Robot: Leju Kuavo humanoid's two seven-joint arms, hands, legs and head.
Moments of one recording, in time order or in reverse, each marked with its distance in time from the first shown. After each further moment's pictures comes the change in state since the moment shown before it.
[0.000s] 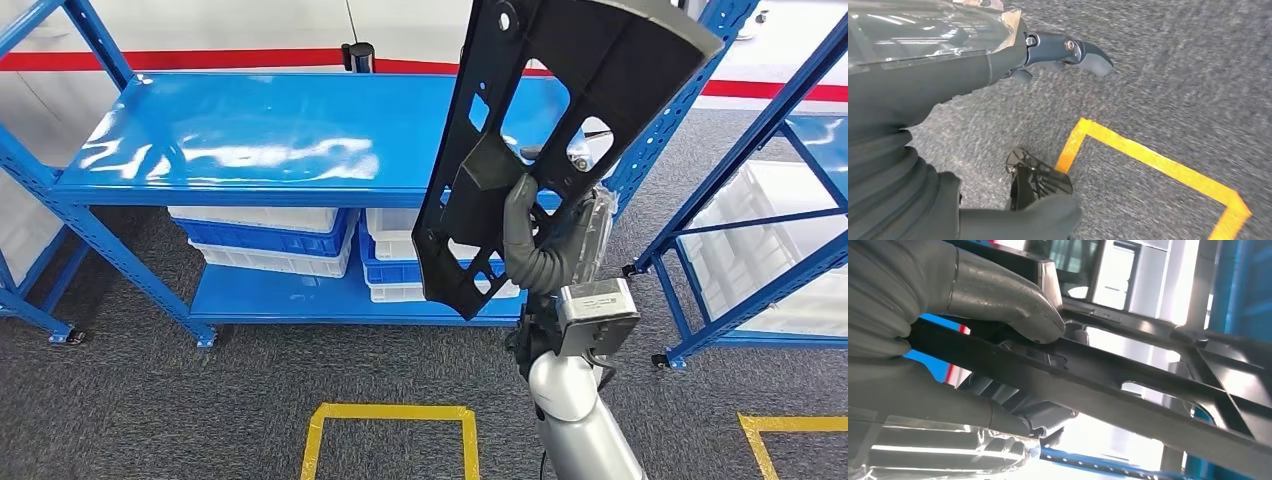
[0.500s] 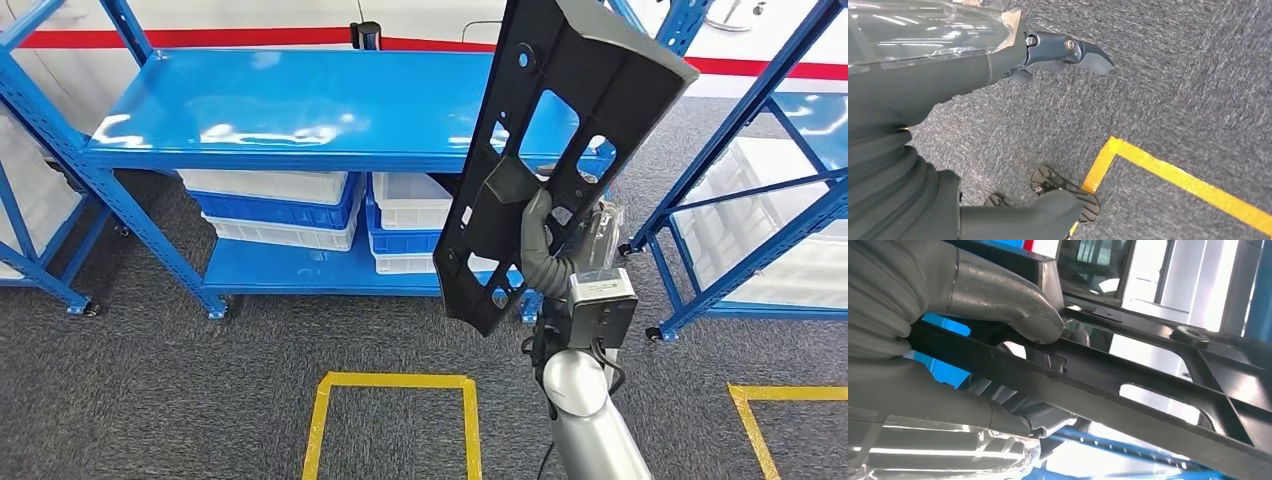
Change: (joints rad) left arm 0.002 -0.005 0.000 0.002 0.005 -0.002 -0.006; right arm 0.031 -0.019 -0.071 0.078 -0.021 0.011 -0.020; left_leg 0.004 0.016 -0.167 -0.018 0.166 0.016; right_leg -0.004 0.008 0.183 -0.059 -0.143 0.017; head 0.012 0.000
